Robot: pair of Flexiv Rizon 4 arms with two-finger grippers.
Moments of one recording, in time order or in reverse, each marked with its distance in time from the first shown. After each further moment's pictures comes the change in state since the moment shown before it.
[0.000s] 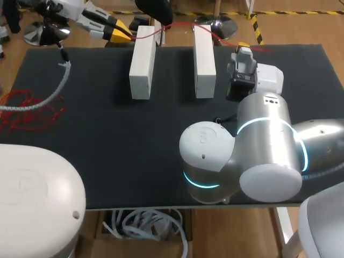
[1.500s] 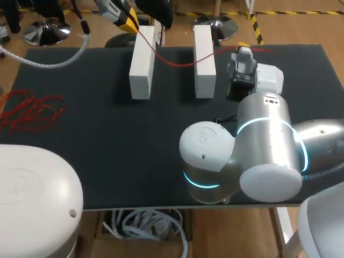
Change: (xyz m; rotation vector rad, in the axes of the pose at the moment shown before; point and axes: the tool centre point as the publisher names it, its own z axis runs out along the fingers) left arm 0.011 -0.042 0.007 -0.497 -0.037 0.052; right arm 0.000 0.000 0.000 0.000 0.000 0.000
